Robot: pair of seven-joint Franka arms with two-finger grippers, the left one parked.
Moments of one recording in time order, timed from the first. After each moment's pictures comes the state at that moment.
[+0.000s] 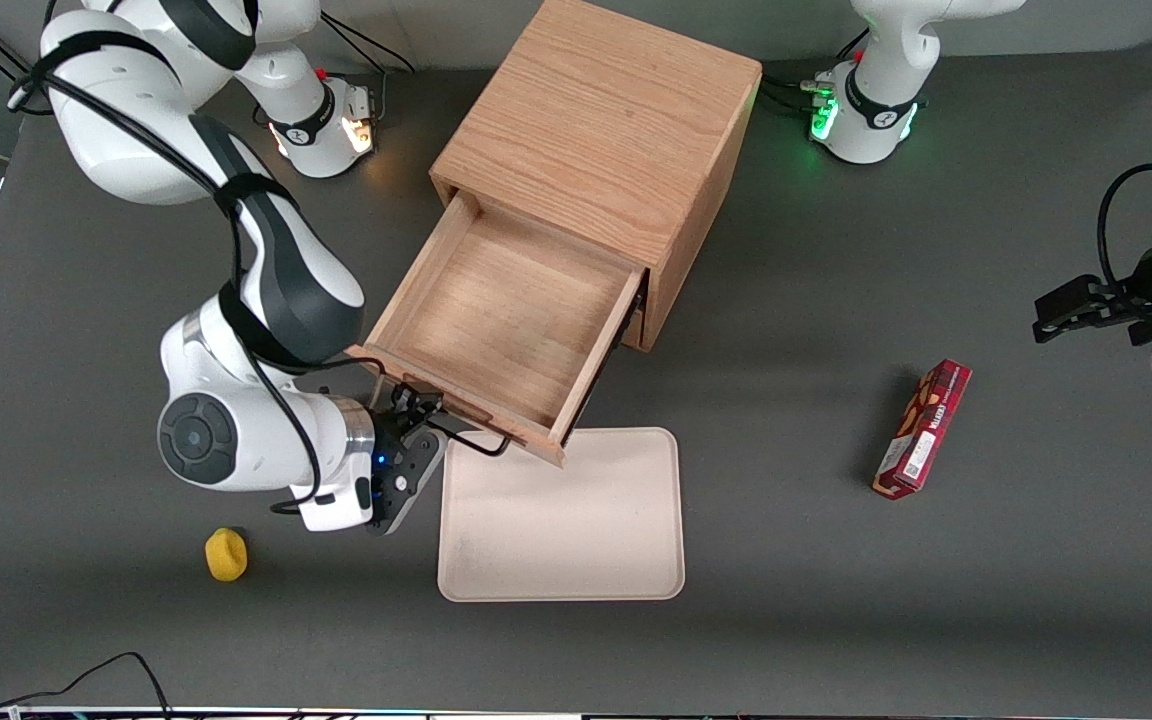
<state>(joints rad) 0.09 0.80 0.48 -0.97 -0.05 1.61 -0.49</state>
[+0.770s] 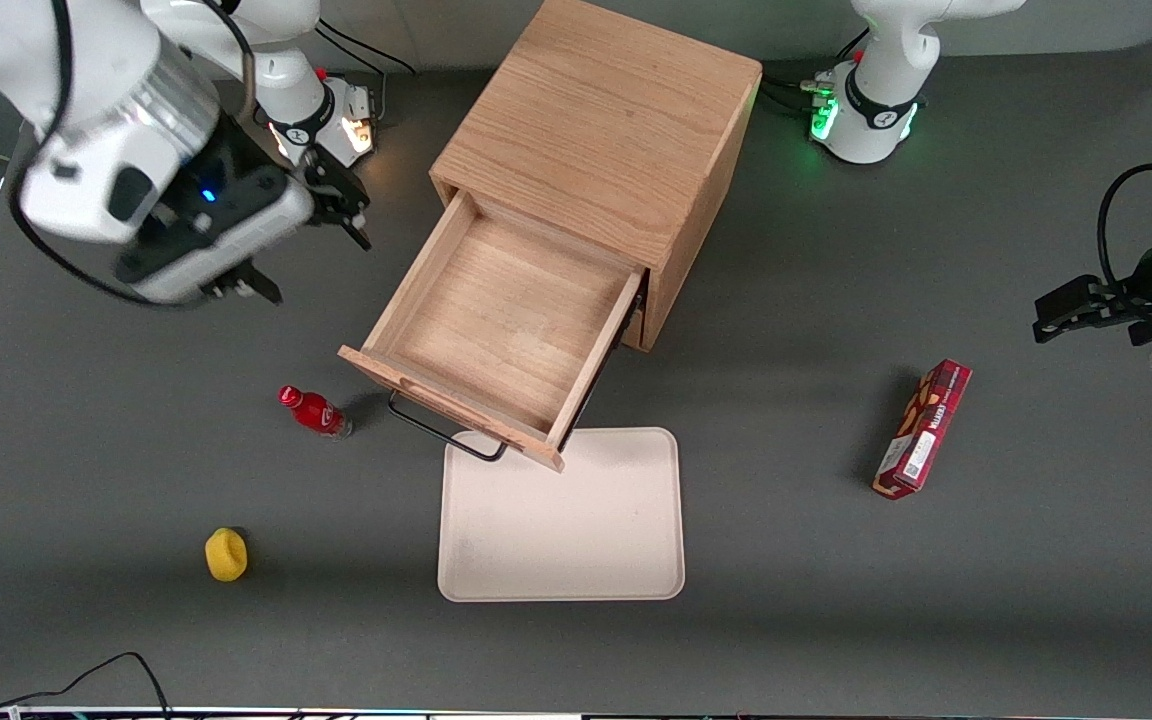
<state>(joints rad) 0.08 0.31 0.49 -0.97 -0.05 1.37 0.20</state>
